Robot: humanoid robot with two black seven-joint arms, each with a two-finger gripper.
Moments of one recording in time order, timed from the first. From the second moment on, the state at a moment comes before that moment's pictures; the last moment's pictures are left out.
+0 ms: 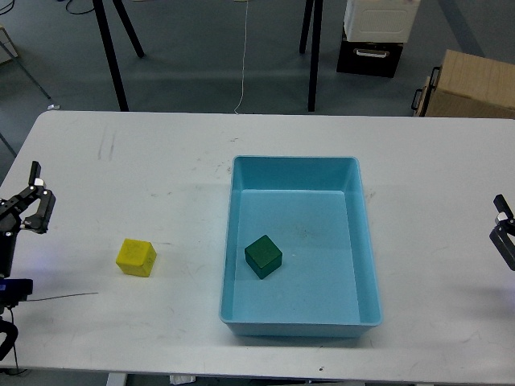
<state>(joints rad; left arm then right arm) 0.10 0.28 -1.72 -1.51 -0.23 -0.49 0.07 -0.38 -0.16 1.80 1.61 0.31 0.38 -0.35</state>
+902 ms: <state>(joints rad) -1.18 0.91 -0.39 -1.34 0.03 -0.49 0.09 -0.44 -0.13 1.79 1.59 0.31 0.49 -0.34</state>
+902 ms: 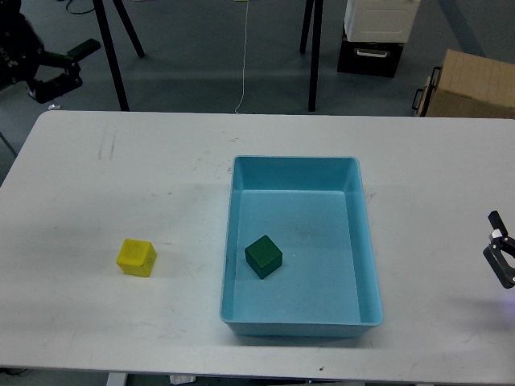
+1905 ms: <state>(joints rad) -1.80 0.44 0.84 -1.42 0.48 -0.49 0.15 -0.49 -0.13 1.81 1.59 0.31 0.49 -0.34</state>
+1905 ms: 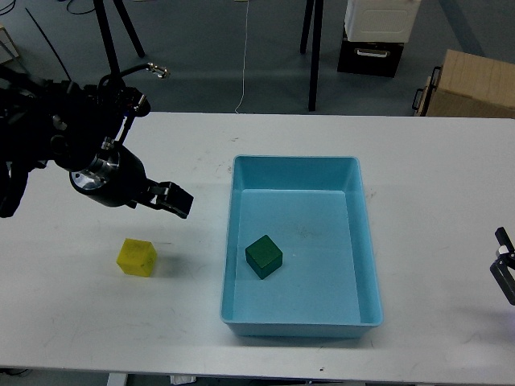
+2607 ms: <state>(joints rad) -1.58 0.45 0.80 -1.28 0.59 -0.49 0.15 -0.49 -0.13 1.80 1.54 0.31 0.49 -0.34</state>
